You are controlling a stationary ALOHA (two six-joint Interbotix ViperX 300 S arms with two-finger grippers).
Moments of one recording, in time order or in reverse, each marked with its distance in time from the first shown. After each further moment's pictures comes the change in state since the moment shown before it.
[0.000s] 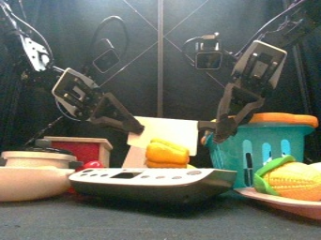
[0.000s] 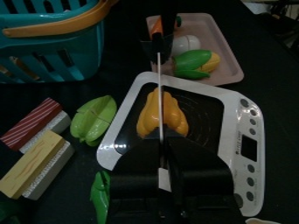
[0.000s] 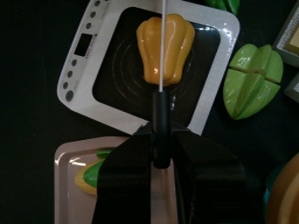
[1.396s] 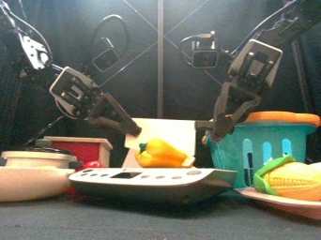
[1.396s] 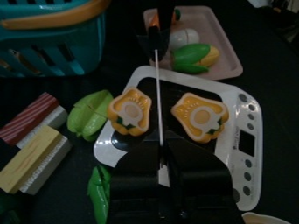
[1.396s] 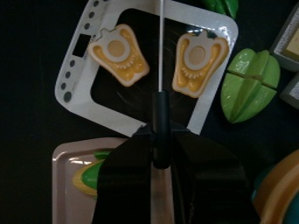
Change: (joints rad) left arm -0.014 -0.031 0.002 -0.002 0.017 0.000; right arm -0.003 0.000 -0.034 -0.028 0.044 0.000
